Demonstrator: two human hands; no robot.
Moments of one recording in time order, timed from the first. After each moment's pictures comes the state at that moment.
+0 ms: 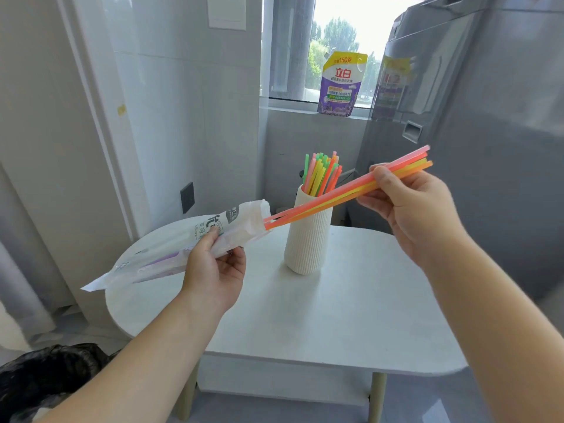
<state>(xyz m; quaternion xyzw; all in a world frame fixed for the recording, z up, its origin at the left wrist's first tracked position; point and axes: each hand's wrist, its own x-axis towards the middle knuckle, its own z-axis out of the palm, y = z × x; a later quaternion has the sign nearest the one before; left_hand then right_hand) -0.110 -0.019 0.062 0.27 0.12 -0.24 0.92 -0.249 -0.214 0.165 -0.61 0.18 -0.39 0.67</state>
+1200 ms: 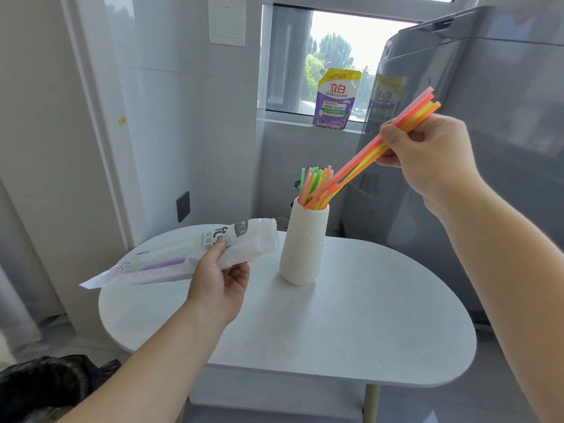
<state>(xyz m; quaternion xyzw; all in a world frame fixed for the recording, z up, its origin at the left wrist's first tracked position) -0.116 -0.027 0.063 0.32 0.12 -0.25 0.91 -0.240 -0.229 0.239 -0.77 0.21 -0.46 0.39</state>
